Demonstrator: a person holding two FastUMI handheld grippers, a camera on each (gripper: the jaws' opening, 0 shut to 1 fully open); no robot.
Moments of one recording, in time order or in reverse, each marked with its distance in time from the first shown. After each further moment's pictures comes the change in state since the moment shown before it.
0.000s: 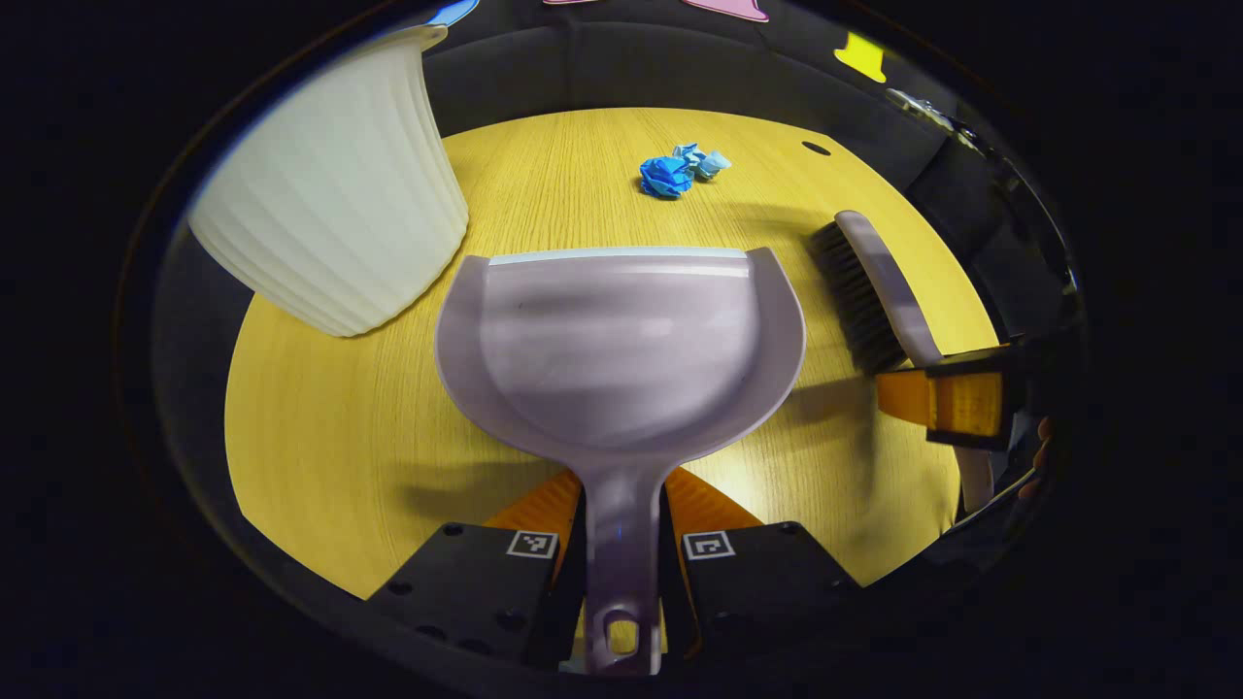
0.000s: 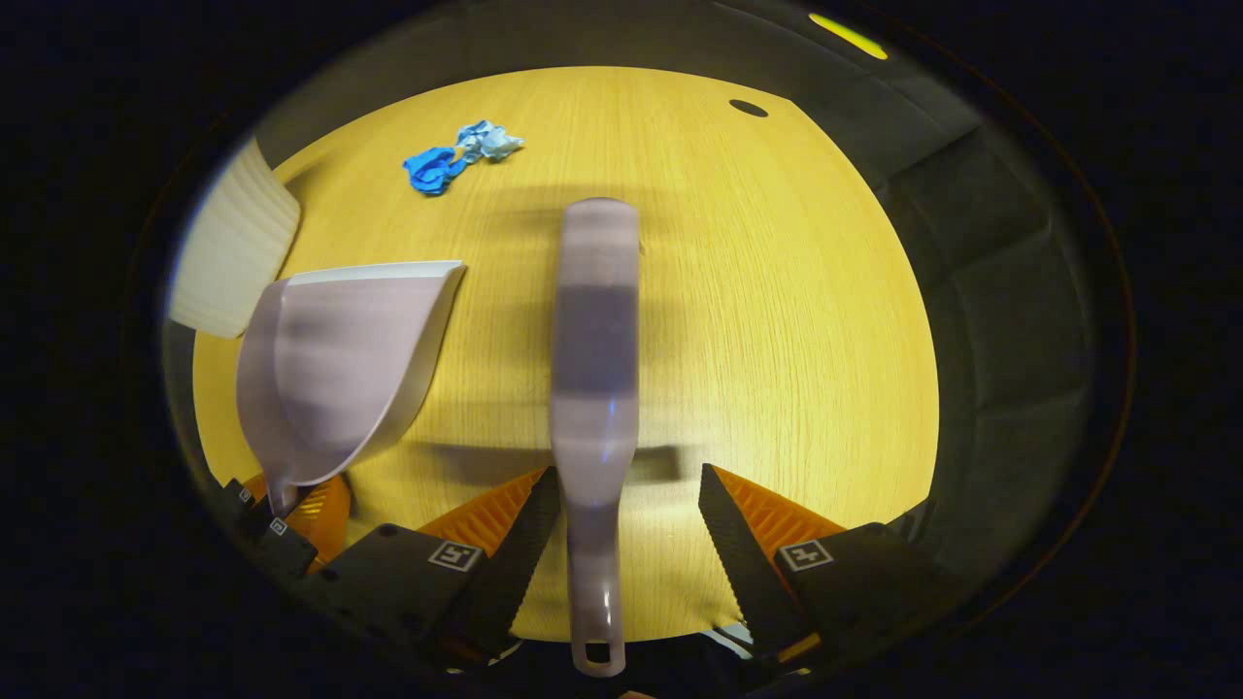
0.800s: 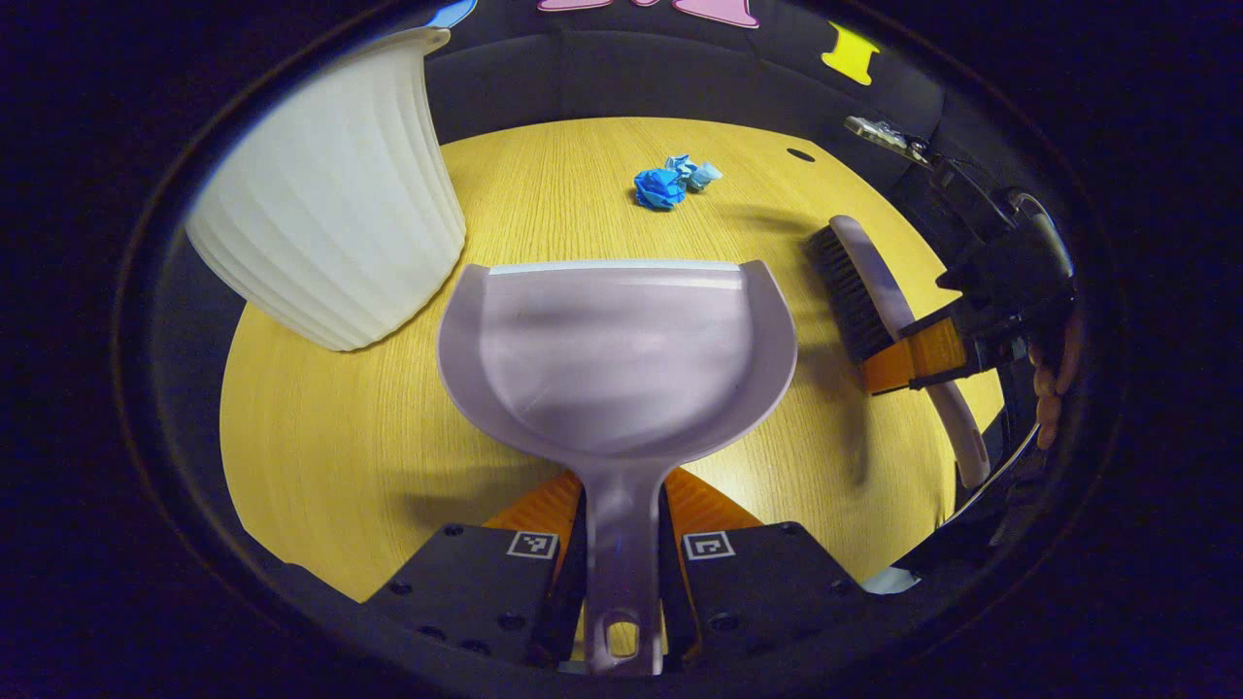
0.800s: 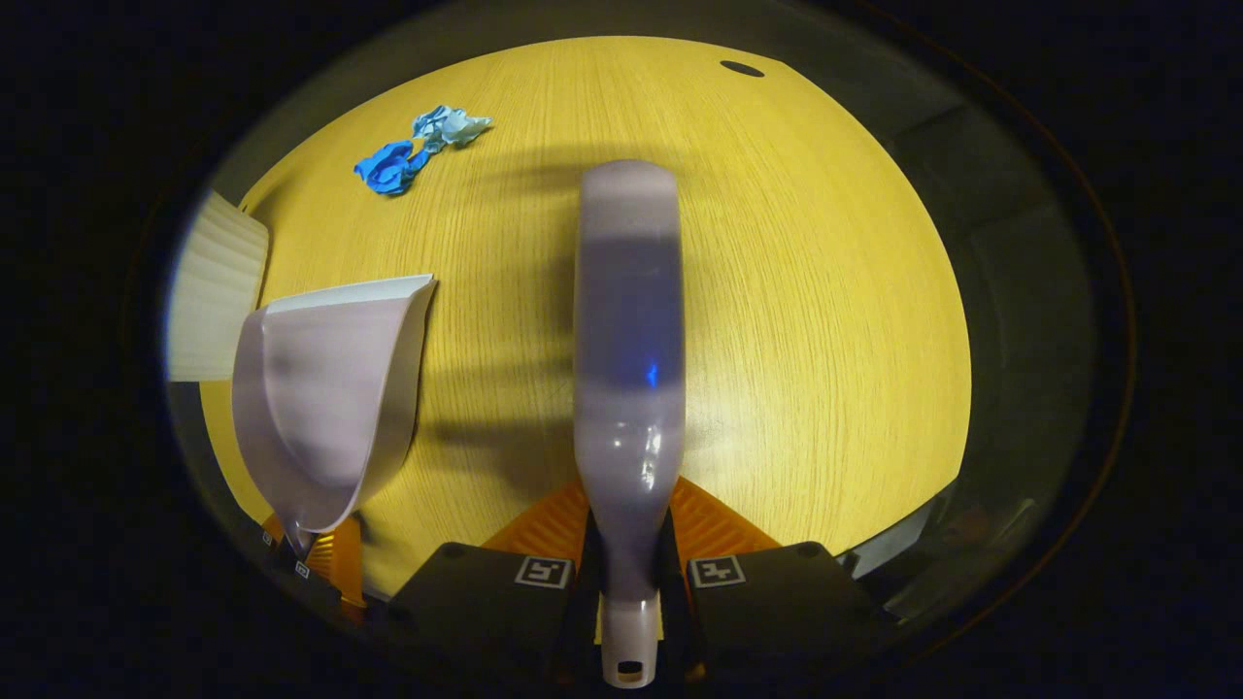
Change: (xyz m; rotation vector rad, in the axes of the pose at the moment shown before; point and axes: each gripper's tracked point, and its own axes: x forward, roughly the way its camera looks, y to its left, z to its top) left arm -0.006 0.005 0.001 0.026 -0.018 -0.040; right arm 0.016 0.013 0.011 0.061 0.099 0.062
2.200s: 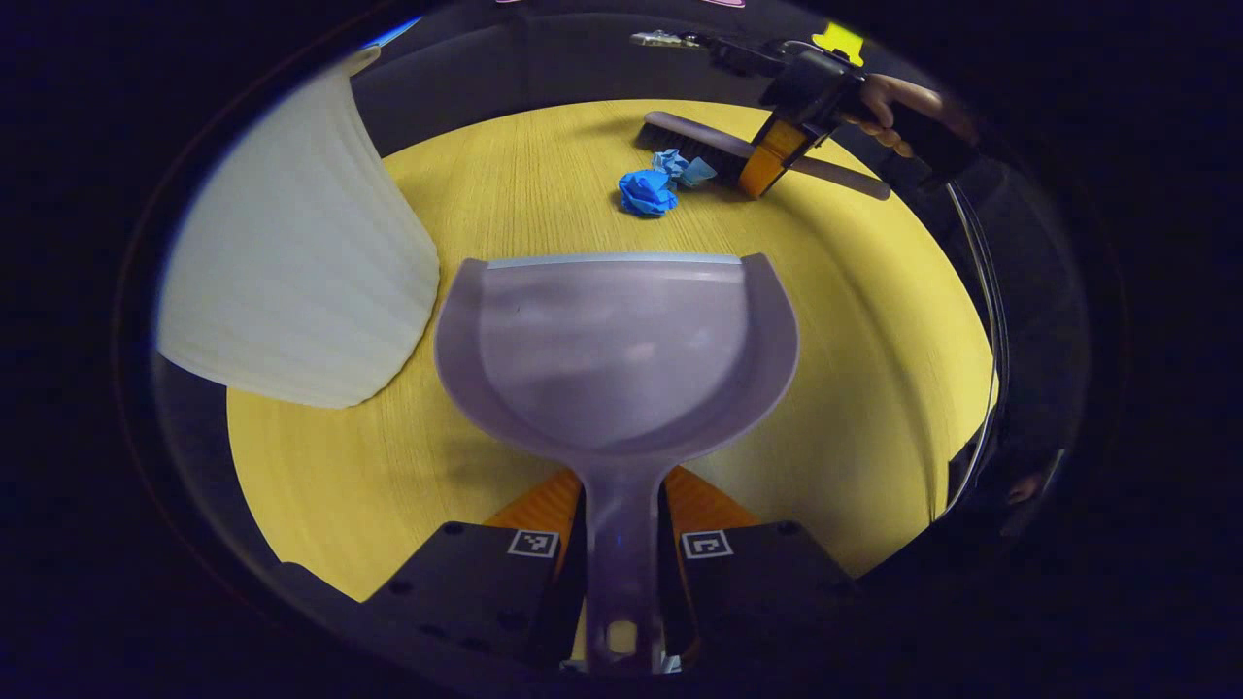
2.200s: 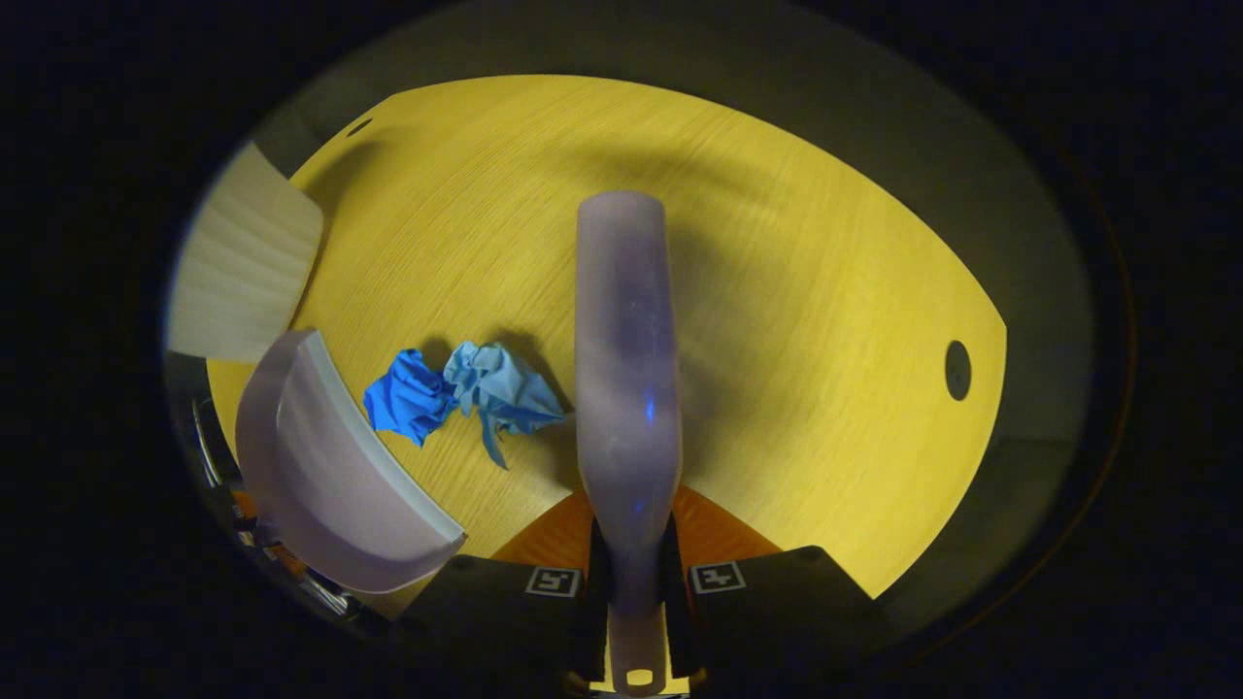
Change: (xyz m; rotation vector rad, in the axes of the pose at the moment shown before) left arm -0.007 0.011 0.037 0.077 0.104 -0.025; right arm 0.024 0.062 0.232 -0.694 -0.078 0.151
